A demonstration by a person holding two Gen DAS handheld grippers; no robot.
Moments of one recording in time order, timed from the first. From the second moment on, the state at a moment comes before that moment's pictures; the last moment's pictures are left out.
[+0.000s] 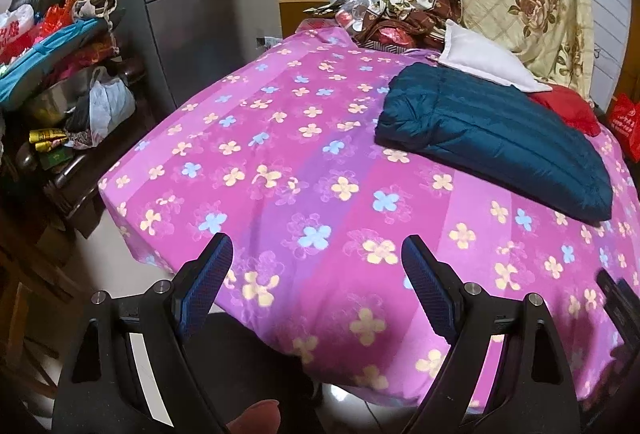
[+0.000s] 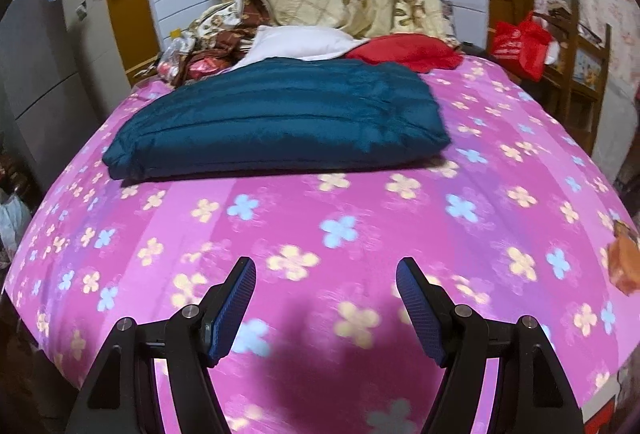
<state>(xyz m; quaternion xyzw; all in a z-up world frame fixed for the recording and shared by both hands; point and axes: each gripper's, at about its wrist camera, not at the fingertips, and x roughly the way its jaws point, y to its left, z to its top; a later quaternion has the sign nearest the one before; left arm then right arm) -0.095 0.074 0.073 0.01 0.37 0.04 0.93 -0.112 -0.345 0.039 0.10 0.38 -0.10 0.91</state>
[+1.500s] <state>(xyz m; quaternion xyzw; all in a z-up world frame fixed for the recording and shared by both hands) 0.286 0.231 -0.054 -0.09 0.43 0.28 0.85 0.032 -0.758 -0.058 0.22 0.40 -0.42 0.79</state>
